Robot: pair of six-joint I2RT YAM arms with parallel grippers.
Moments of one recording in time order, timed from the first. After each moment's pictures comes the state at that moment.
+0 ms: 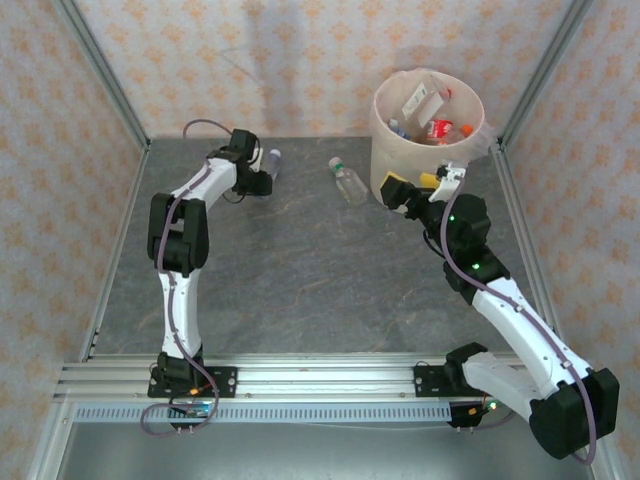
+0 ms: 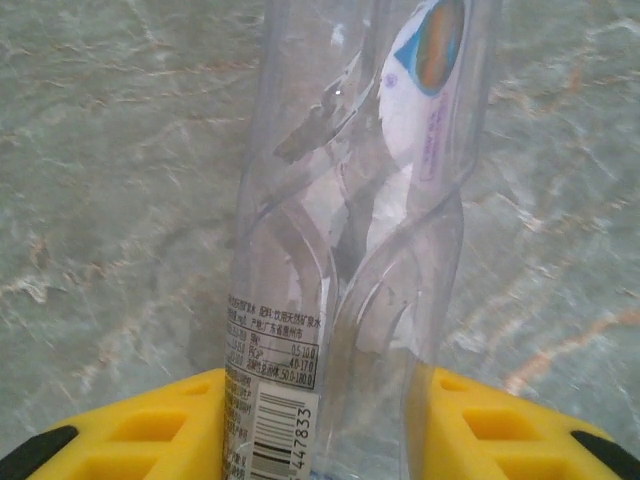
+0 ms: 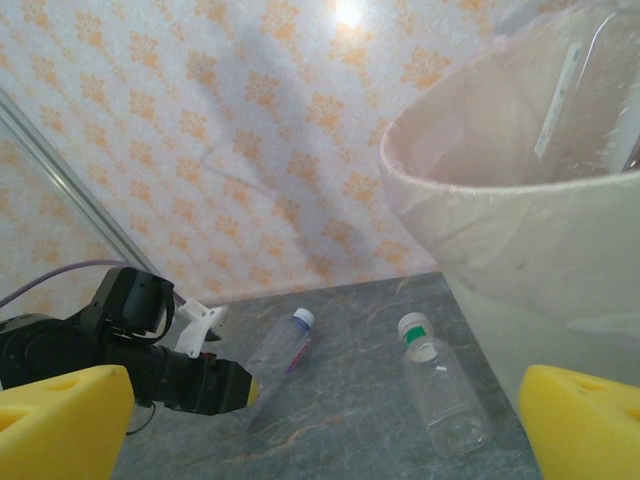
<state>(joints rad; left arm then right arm) -0.13 2.18 1.74 -0.66 0.07 -0.16 0.37 0.95 0.77 0.14 -0.05 0.46</state>
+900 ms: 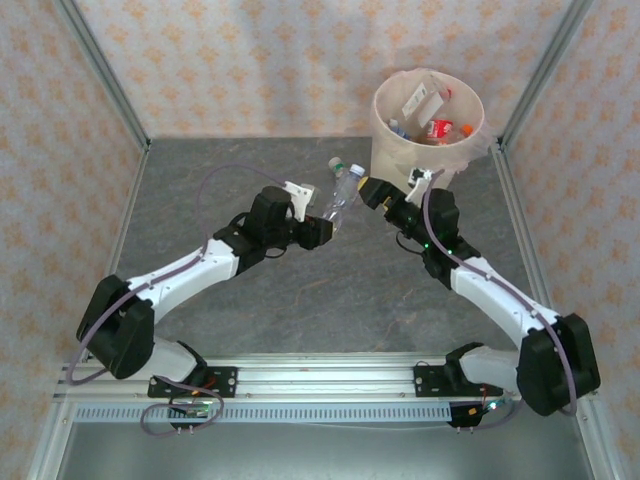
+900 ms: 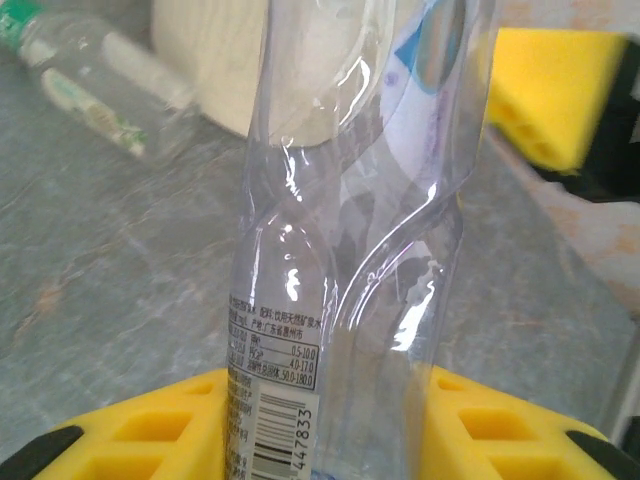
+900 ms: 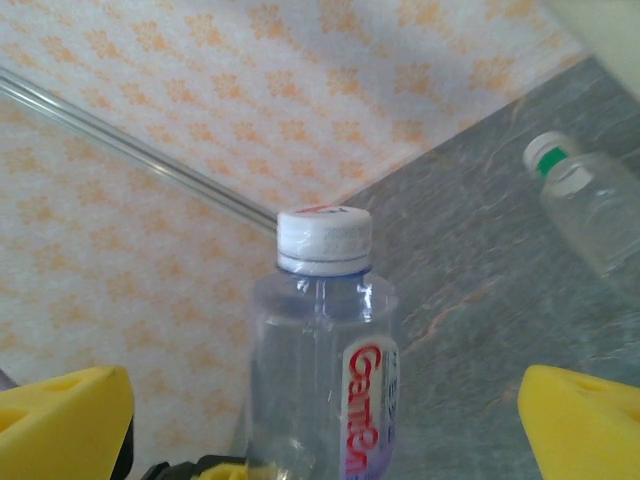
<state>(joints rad) -0.59 1.42 0.96 -0.06 0.28 -0.39 0.39 1.21 0.76 0.30 -0.29 0.91</state>
